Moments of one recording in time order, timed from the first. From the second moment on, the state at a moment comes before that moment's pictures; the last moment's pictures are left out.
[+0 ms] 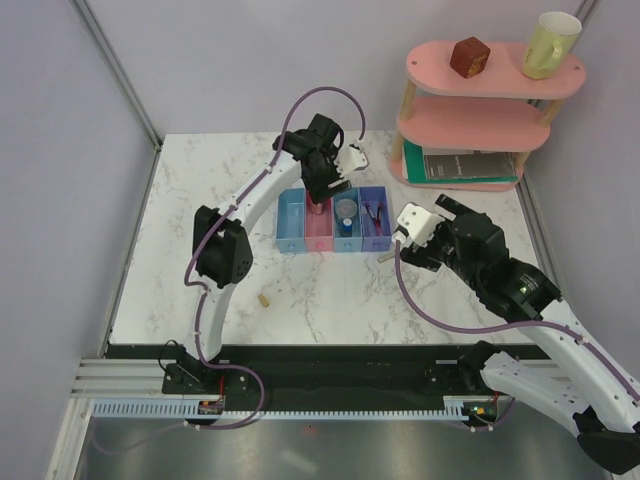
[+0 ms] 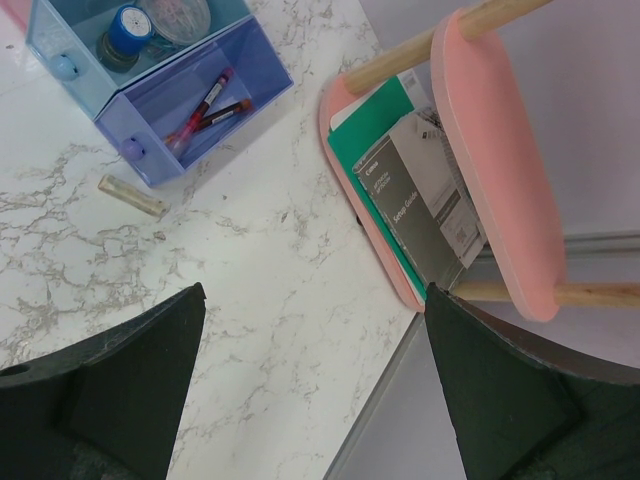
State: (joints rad) left arm -0.57 2.24 2.20 -1.02 0.03 0.70; right arm 0.65 0.81 1.00 -0.63 0.26 -0.68
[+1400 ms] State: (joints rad) left arm -0.58 1.23 0.72 -0.79 0.13 1.13; right arm 0.65 0.83 0.82 -0.60 0.16 -0.56
